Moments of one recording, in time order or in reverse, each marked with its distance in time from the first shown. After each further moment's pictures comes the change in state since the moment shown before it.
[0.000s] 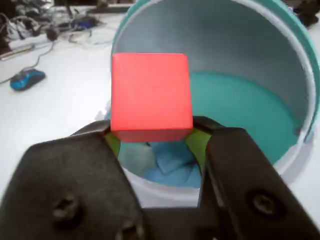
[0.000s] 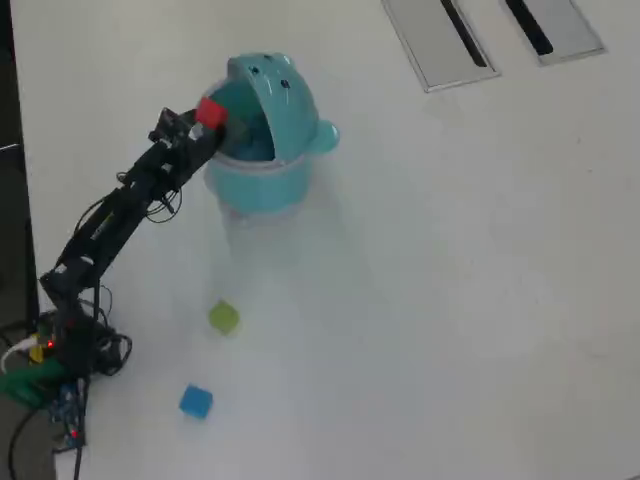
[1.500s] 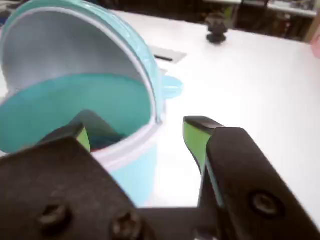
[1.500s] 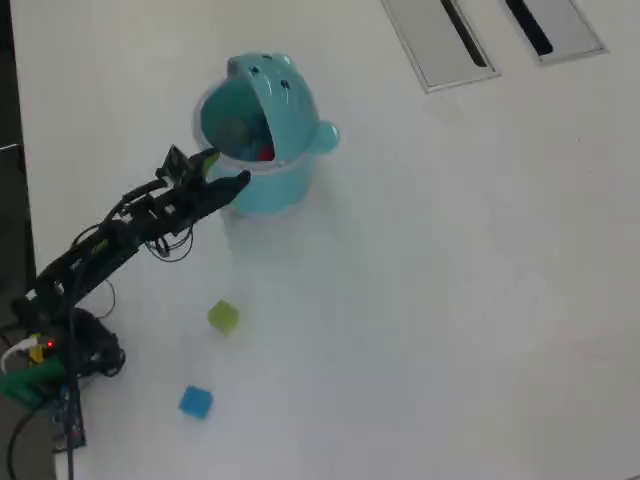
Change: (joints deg) arm 18.0 18.1 17.0 0.4 -9.7
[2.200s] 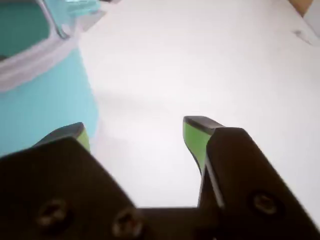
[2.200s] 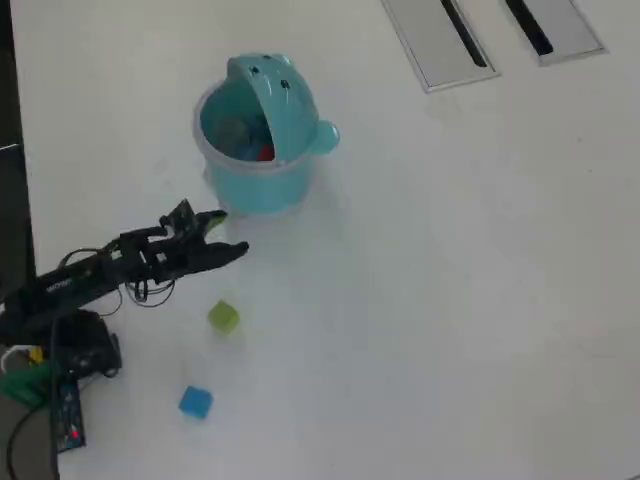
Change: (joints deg) arm 14.7 14.4 20.3 6.7 -0.1
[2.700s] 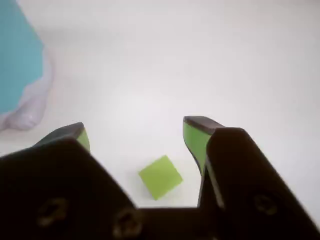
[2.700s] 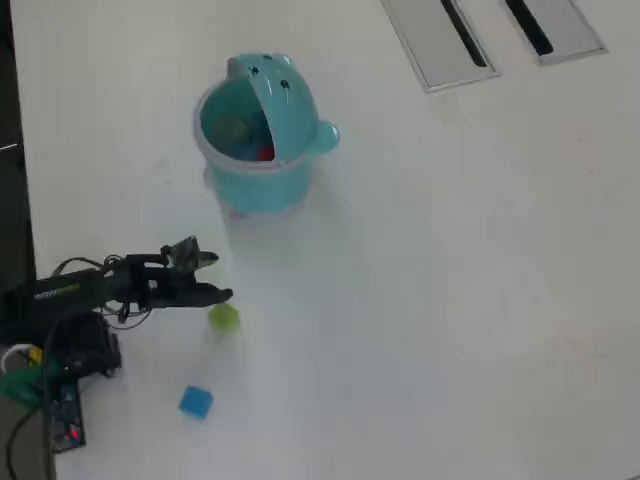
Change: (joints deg) arm 8.5 6.9 9.3 14.2 -0.1
